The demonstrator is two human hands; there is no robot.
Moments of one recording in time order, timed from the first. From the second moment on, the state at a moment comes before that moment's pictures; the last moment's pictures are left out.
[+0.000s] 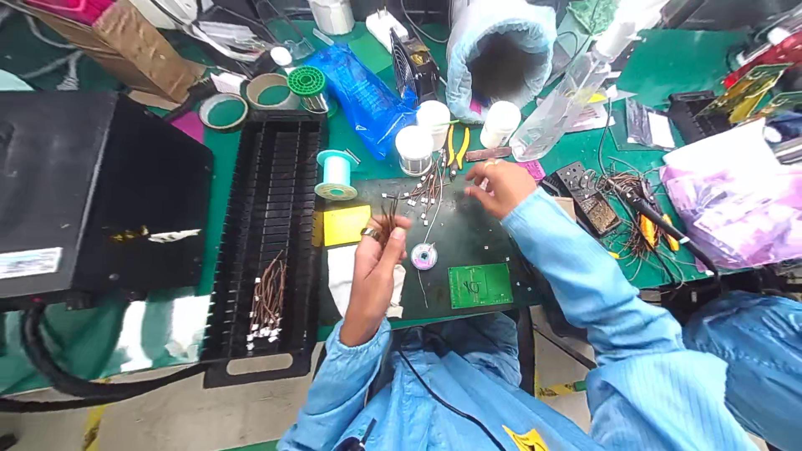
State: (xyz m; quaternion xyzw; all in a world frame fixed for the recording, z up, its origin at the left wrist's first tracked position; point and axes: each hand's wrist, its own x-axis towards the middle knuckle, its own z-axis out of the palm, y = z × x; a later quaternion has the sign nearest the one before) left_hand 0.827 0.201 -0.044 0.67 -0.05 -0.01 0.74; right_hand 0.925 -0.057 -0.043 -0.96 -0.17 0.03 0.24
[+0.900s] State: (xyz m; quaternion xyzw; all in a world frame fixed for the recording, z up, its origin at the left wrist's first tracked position) left_hand 0.920 0.194 -0.063 0.94 -0.02 -0.08 0.33; right_hand 0.976 -0.049 -0.064 -0.95 -0.19 0.06 0.25
